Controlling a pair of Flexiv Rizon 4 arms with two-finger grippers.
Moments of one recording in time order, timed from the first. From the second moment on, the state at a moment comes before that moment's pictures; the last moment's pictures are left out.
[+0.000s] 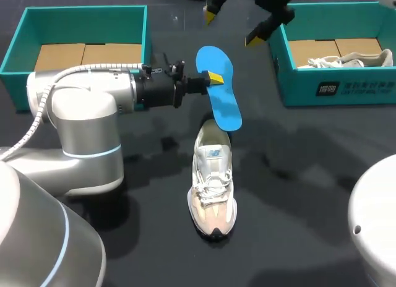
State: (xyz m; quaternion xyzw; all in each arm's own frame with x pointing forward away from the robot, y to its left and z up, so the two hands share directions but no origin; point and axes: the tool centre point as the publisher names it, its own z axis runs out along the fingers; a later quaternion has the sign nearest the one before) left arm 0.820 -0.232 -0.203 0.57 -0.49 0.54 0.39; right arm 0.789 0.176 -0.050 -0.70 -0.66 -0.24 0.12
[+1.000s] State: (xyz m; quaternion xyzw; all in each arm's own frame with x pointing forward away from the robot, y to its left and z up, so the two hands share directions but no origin) left arm 0.820 -0.232 -0.203 0.57 -0.49 0.54 0.39; right arm 0.783 0.233 -0.072 -0.75 -0.66 -0.05 -0.05
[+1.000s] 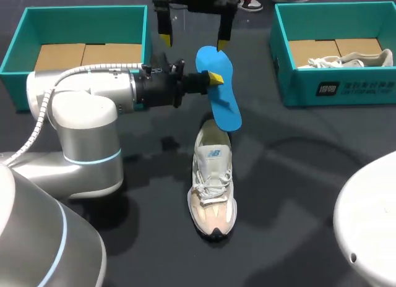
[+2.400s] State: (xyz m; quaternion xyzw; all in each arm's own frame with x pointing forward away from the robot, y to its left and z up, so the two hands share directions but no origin) left arm 0.820 -0.231 -0.202 0.57 -0.49 0.54 0.39; right arm 0.790 0.168 -0.092 -0.67 -0.70 -0.22 0.13
